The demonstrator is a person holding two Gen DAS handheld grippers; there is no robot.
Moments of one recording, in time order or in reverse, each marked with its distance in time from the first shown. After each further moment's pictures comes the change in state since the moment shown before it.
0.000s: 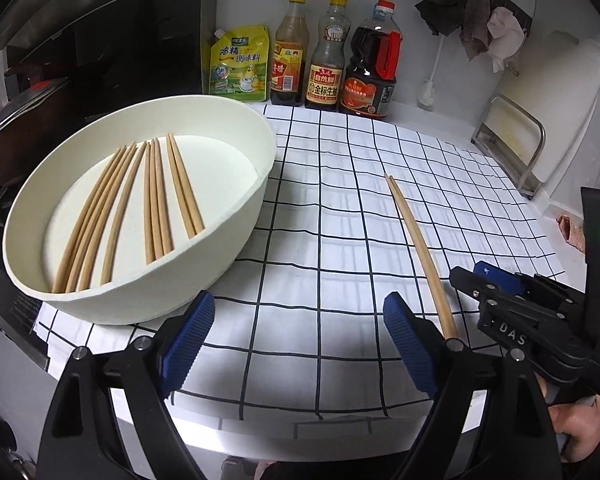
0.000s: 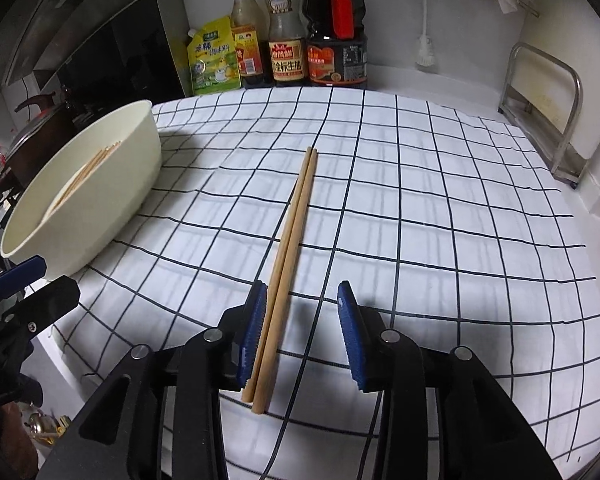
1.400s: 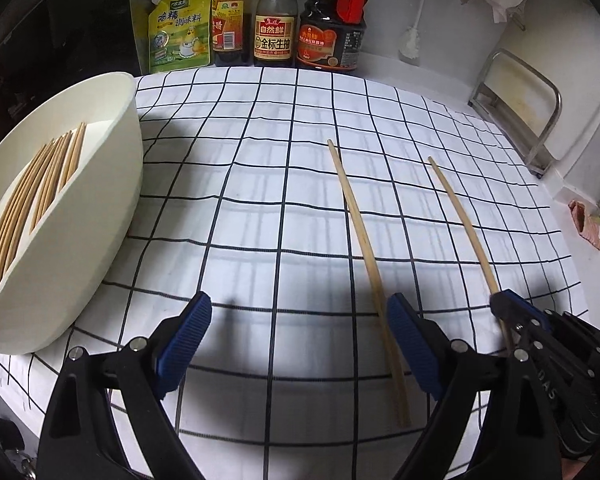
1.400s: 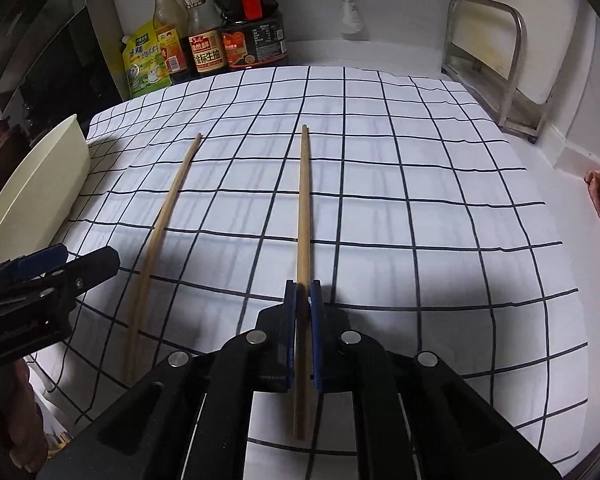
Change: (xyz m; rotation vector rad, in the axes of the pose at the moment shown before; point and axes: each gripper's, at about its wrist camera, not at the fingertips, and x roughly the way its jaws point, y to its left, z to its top) left arm 0.083 -0.079 0.023 0.031 0.136 -0.004; right arm 0.002 -0.084 -0.013 0.106 0.036 -0.070
